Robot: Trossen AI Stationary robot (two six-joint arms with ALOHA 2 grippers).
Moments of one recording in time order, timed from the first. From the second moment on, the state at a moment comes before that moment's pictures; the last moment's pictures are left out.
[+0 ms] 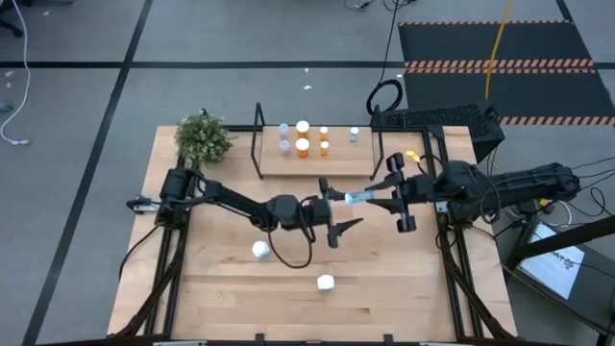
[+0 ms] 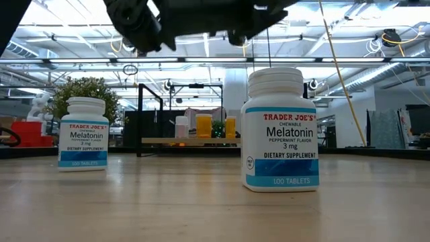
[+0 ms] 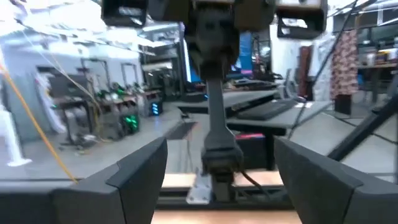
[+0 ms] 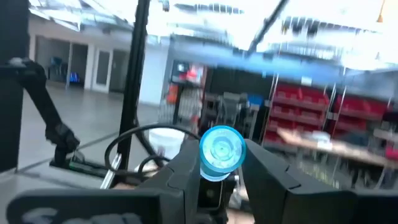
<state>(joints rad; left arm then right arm) -0.12 2.01 1.16 1.11 -0.20 0.17 0.09 0.82 0.61 0.44 -0.08 -0.14</state>
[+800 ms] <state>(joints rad) -0.11 2.01 1.40 1.11 -0.07 0.27 0.09 0.86 0.41 0.96 -0.19 -0.28</state>
